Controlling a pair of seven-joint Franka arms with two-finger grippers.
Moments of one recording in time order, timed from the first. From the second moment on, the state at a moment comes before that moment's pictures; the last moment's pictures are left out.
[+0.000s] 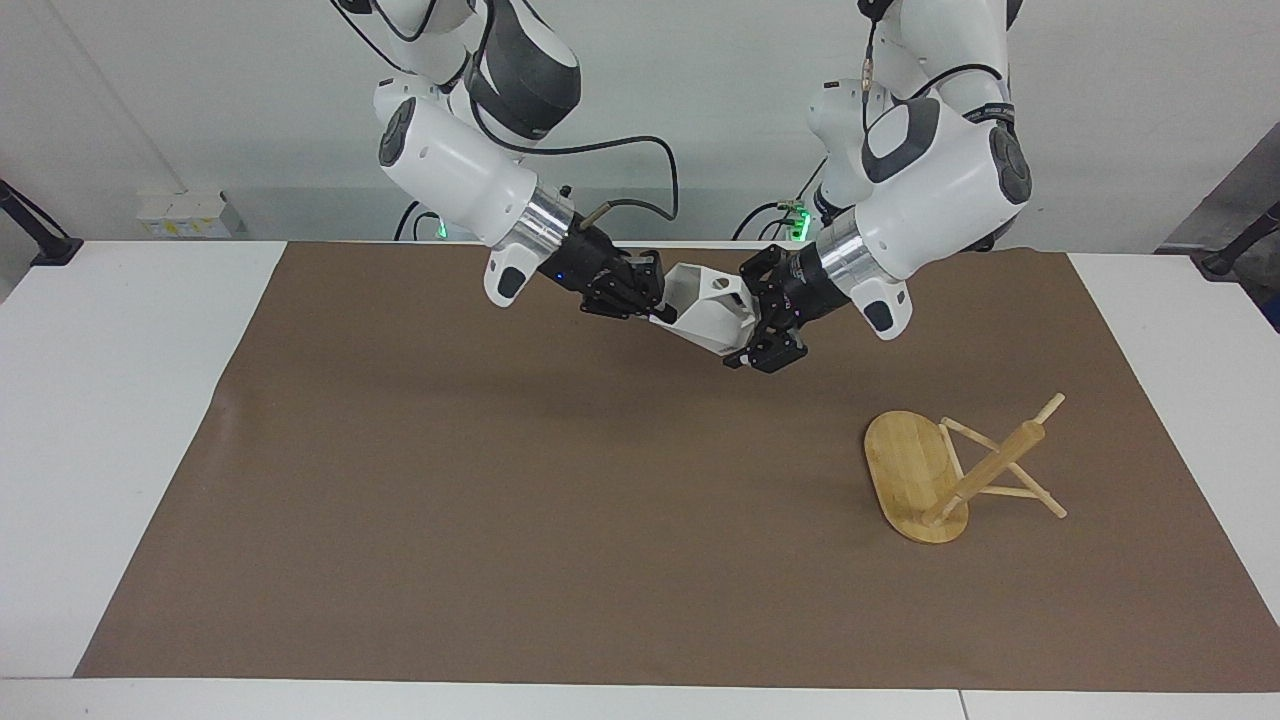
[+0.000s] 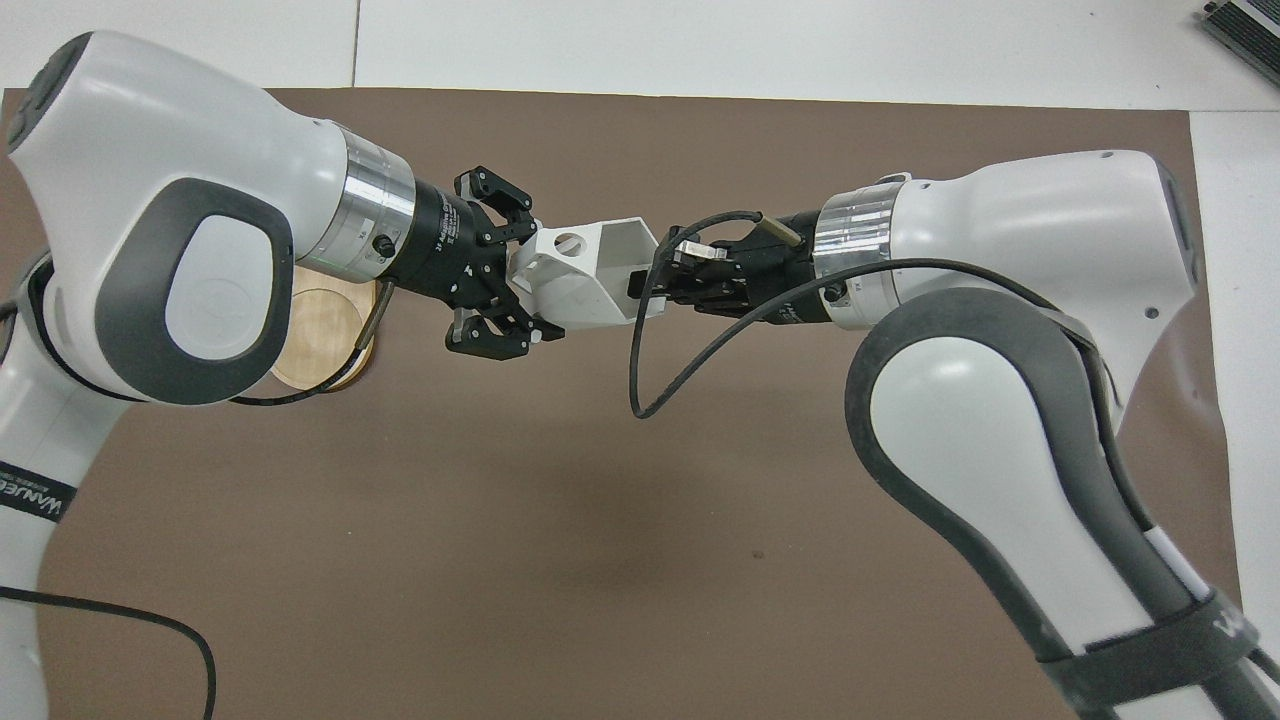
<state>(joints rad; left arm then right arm) -0.17 0.24 -0.24 -1.53 -0.61 1.87 -1.80 0.09 0.15 0.30 -1.70 0.81 2.15 0.25</state>
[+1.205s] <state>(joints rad) -0.16 0.23 -0.23 -1.53 -0.61 1.89 -1.81 0.09 0.15 0.30 -1.69 0.81 2.15 0.25</state>
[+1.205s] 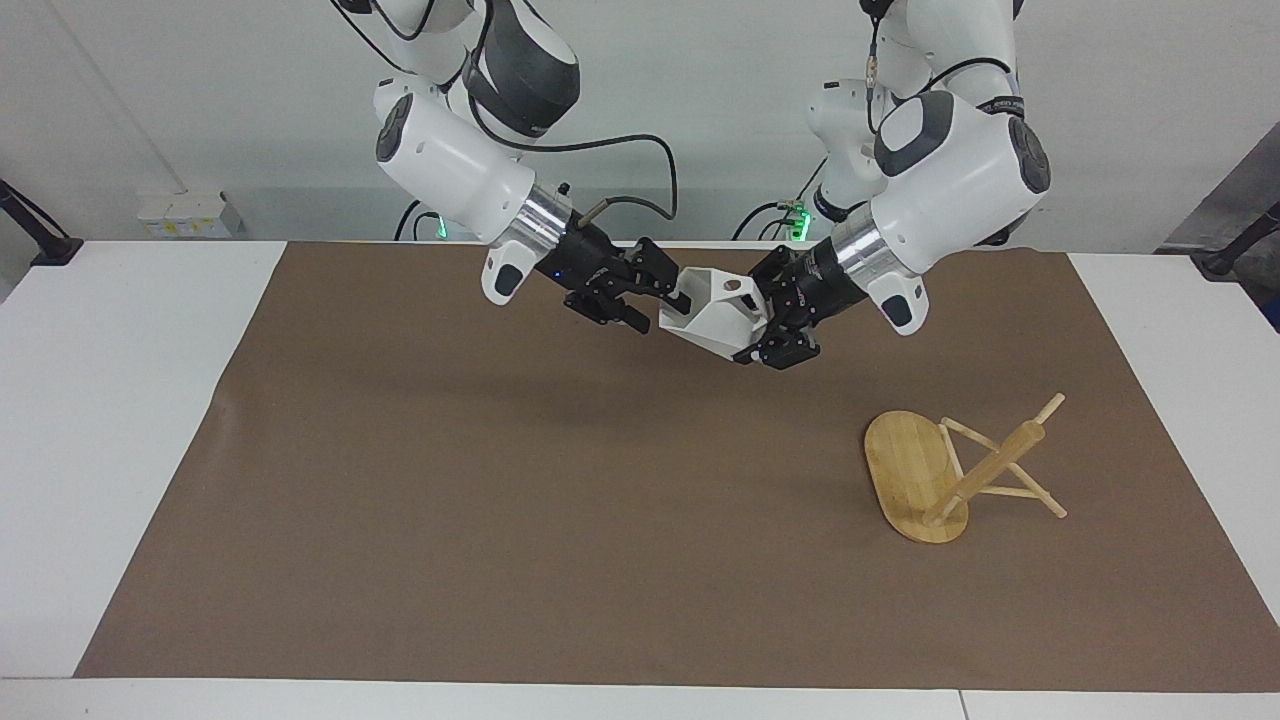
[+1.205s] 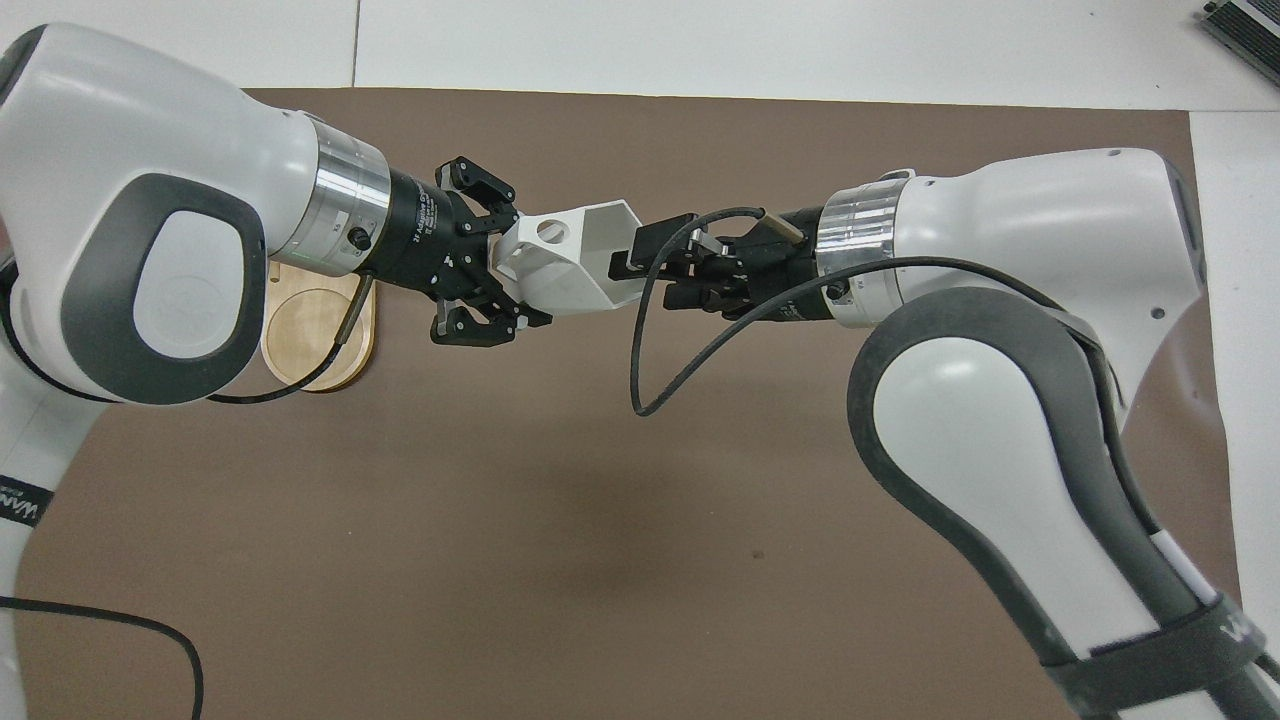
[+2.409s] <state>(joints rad) -0.04 0.17 -0.18 -1.75 -0.48 2.12 -2.23 -0.20 -0.02 0.28 -1.68 0.12 1.93 0.12</state>
